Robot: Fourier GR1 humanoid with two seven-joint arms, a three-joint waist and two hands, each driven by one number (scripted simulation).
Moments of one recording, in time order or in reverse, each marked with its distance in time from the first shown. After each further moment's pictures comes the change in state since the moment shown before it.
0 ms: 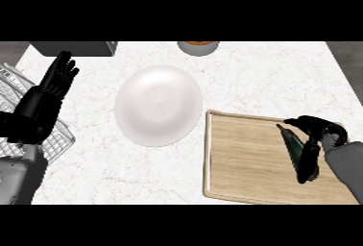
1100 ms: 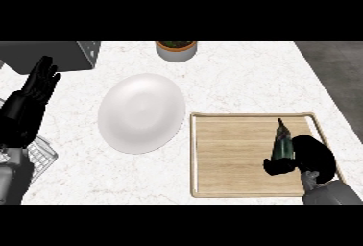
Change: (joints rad) left arm 0.043 0.011 0.082 0.008 -0.025 -0.002 0.035; right arm 0.260 0.160 0.003 -0.209 0.513 -0.565 0.221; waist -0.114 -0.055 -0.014
